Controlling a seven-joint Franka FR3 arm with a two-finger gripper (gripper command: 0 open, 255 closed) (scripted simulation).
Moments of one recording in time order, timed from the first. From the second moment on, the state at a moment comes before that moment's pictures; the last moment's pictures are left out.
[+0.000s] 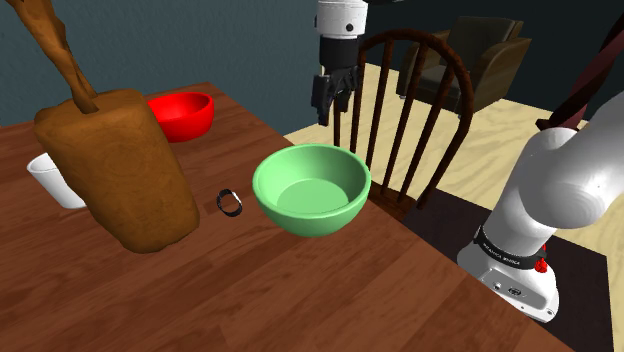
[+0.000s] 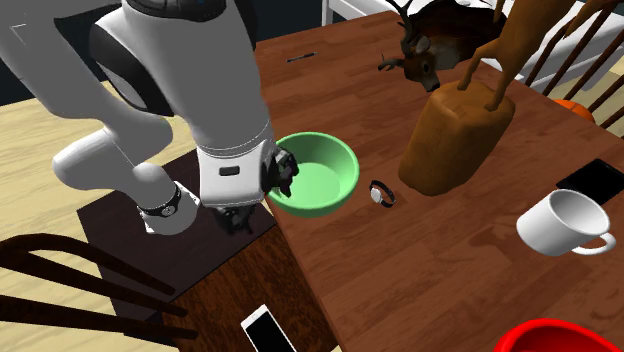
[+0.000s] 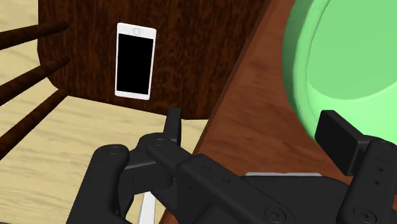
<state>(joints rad) 0.10 -0.41 0.19 -2.20 0.14 1.82 0.11</state>
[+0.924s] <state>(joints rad) 0.19 0.04 0.38 -1.82 0.03 1.89 0.34</state>
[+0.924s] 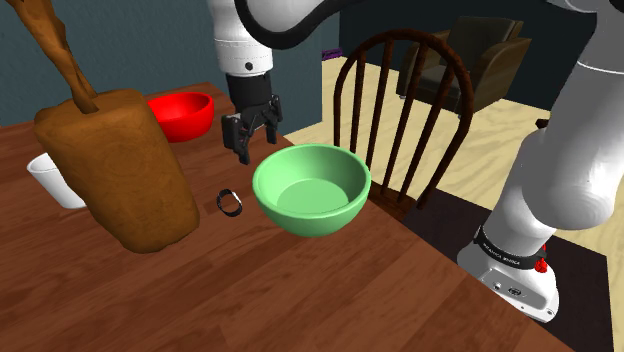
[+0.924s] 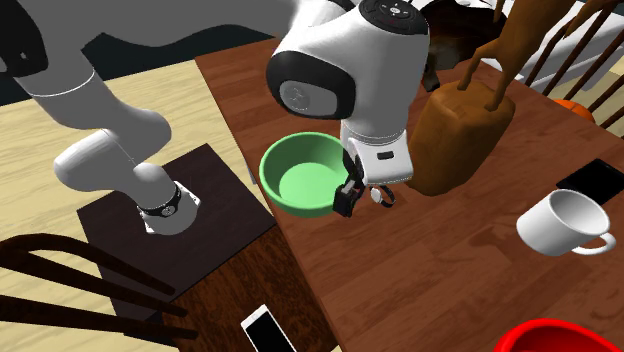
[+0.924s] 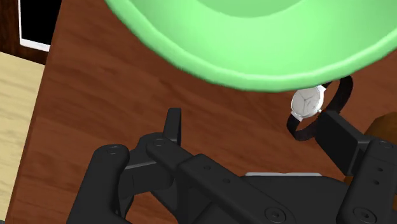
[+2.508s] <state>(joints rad) 0.28 0.31 0.41 -1.64 -0.09 1.95 0.45</state>
